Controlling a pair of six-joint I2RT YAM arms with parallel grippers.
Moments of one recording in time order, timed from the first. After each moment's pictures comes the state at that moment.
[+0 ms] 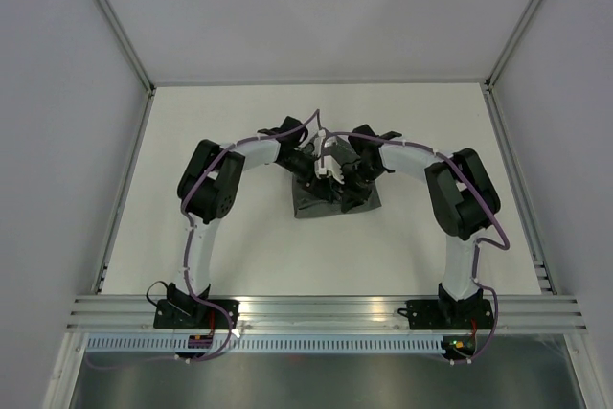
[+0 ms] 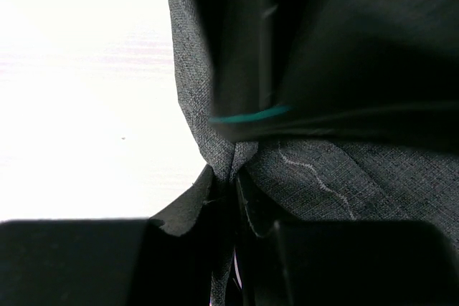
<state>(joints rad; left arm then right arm) -0.50 2.25 1.55 -0.57 1.03 0.11 0.47 1.98 1.31 -0.76 -0.67 -0.98</state>
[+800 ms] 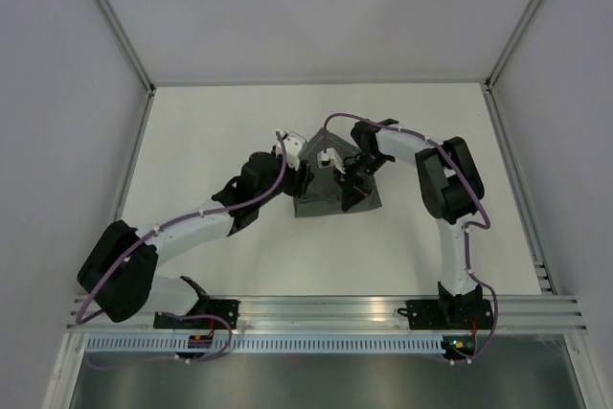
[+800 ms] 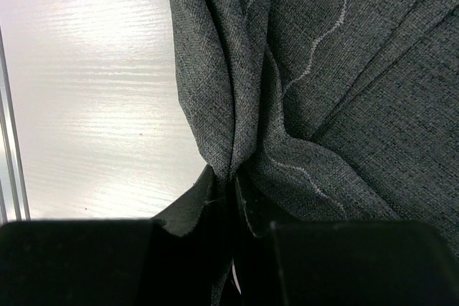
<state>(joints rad) -0.63 1.37 0.75 0.26 0.03 -0.08 0.41 2.15 1.52 -1.01 -0.78 -1.01</state>
